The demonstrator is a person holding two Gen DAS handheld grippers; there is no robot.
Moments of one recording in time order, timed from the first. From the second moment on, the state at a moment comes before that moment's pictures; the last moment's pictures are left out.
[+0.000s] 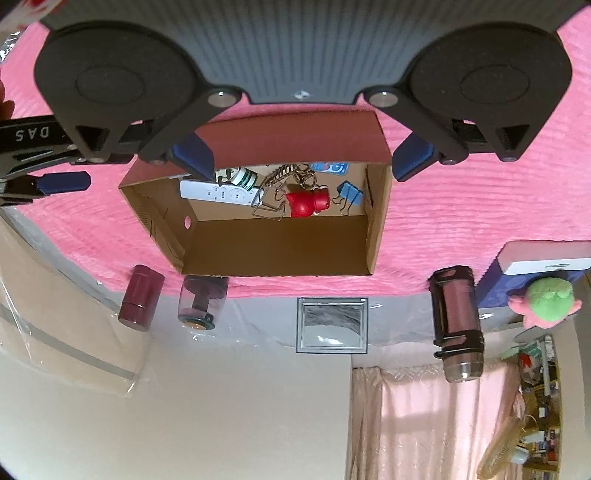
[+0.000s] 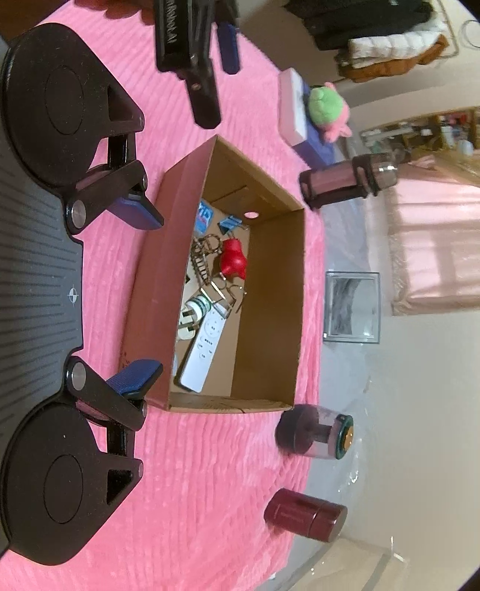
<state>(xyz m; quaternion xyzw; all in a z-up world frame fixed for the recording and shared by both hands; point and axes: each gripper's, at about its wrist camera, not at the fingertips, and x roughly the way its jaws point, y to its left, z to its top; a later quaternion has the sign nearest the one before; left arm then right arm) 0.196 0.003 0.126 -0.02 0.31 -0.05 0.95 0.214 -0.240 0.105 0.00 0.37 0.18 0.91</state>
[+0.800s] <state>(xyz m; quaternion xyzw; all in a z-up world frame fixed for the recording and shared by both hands) 0.090 0.003 0.116 -0.03 0.30 -0.03 0.95 0.111 -0.267 0.095 0.08 0.35 0.17 0.92</state>
